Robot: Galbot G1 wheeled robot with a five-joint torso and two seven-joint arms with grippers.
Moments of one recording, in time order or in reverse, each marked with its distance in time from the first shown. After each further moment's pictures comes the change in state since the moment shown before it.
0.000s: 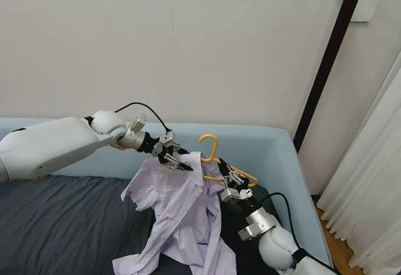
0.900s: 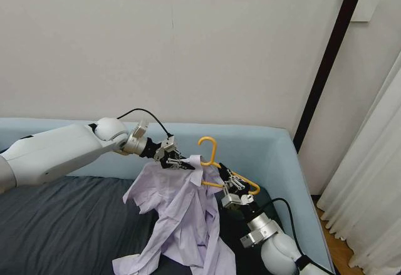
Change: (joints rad) left arm 0.086 -0.005 -0.057 0.029 0.031 -0.031 -0.008; right arm -0.092 -0.027 0.037 0.075 0.069 -0.023 -0.001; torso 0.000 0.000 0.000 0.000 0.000
